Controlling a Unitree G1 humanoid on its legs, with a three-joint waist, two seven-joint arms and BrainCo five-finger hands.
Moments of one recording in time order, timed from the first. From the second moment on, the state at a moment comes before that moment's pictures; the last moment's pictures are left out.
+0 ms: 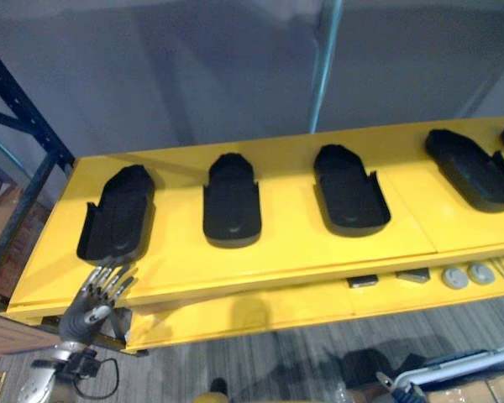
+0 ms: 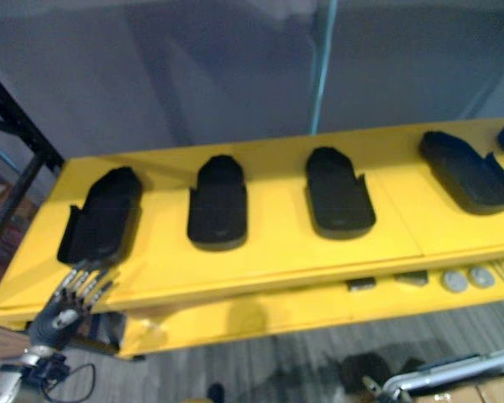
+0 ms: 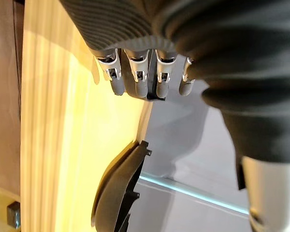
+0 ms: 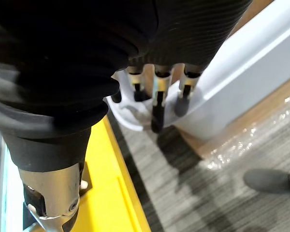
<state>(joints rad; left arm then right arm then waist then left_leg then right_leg) 0.36 0.39 0.37 0.10 -0.78 -0.13 -0.58 0.15 -0.17 -0.36 1.03 0.12 -0.13 -0.13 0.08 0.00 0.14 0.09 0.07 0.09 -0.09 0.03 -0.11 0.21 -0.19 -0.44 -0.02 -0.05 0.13</state>
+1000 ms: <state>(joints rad) 0.31 0.44 0.39 0.20 -0.74 -0.09 -0.48 0.15 -0.17 -0.36 1.03 0.12 -0.13 -0.13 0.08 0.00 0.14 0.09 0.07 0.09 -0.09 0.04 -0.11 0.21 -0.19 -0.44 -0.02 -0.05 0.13</state>
